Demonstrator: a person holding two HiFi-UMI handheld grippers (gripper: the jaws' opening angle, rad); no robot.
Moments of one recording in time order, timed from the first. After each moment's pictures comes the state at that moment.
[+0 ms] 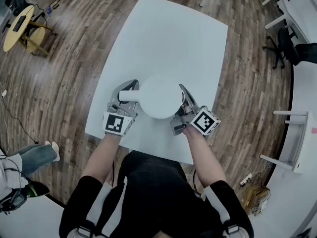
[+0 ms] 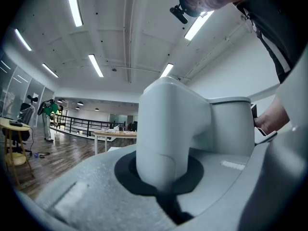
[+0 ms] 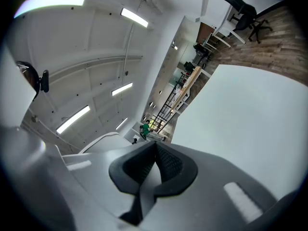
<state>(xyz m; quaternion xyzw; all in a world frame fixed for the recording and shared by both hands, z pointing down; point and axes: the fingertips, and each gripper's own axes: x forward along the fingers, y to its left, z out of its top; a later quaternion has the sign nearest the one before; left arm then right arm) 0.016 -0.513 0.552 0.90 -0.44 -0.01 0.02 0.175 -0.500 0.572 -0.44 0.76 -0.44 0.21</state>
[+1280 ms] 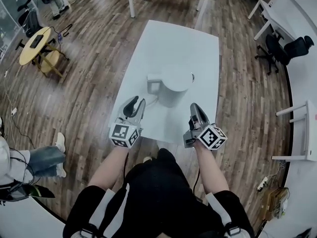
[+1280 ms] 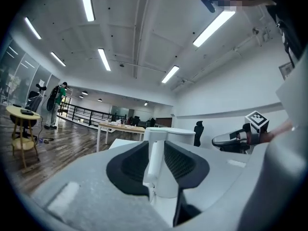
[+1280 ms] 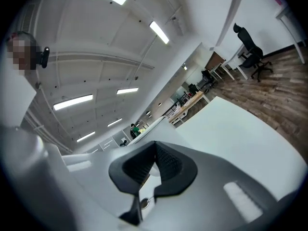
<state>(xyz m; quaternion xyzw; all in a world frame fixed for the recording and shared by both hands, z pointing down) -0.061 -0.410 0.529 0.89 -0.44 -0.01 0.08 0.167 -0.365 0.544 -0.55 0.75 -0.32 0.18</state>
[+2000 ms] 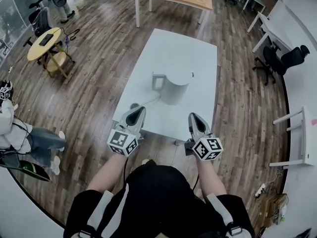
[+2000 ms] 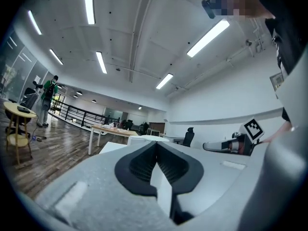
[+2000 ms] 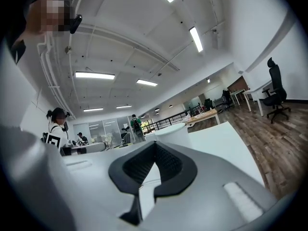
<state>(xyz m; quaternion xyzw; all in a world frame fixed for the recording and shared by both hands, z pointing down) -0.072 -0.318 0.487 0.91 -0.40 -0.05 0.08 0.133 -0.283 0.507 -0.56 0.81 -0.17 0.06</state>
